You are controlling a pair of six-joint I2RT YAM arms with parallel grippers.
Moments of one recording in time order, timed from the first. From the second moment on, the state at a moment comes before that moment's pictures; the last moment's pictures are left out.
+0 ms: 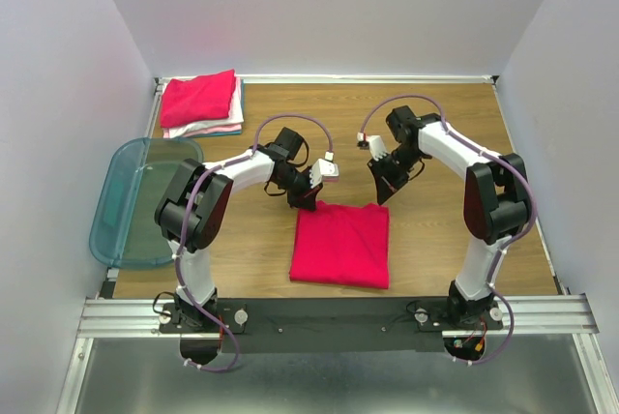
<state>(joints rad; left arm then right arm) -0.52 1.89 1.18 -0.50 0.74 0.74 0.33 1.88 1.39 -1.03 -0.52 -0.42</state>
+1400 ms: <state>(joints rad) -0.52 1.89 1.17 -0.49 0.74 0.74 0.34 1.96 1.31 -0.96 -0.50 -0.42</state>
